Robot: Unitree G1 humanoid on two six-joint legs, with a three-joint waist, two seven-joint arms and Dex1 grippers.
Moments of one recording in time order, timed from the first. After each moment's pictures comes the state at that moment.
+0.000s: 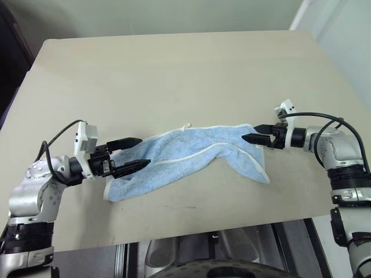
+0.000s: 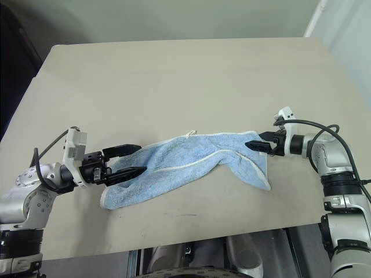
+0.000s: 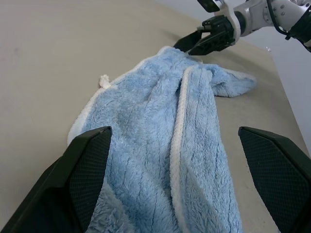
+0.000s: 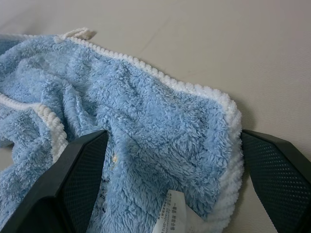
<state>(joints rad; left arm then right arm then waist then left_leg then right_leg) -0.09 0.77 0.26 -0.06 -0.67 0.45 -1.24 -0.61 -0.67 0.06 0.35 0.41 0.76 1.02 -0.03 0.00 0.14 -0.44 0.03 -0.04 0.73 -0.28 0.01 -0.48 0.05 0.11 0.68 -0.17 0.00</state>
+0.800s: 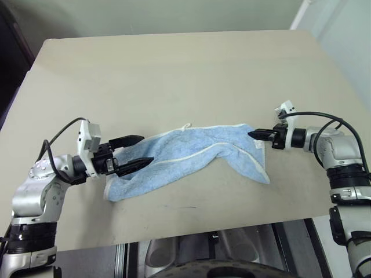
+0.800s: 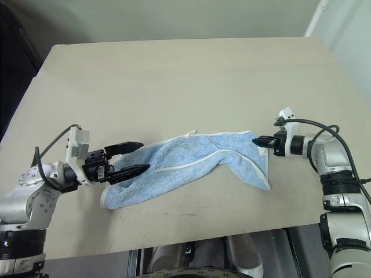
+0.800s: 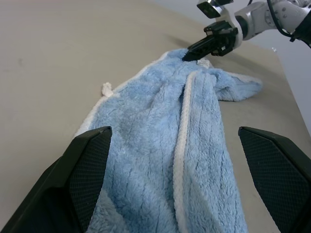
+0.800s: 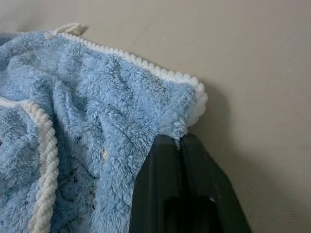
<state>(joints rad) -0.10 0.75 0.25 -0.11 -0.67 0.46 -1.19 -0.62 -0.66 0.05 0.39 0.39 0.75 1.04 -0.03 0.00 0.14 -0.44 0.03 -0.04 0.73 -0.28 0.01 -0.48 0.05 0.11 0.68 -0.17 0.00</state>
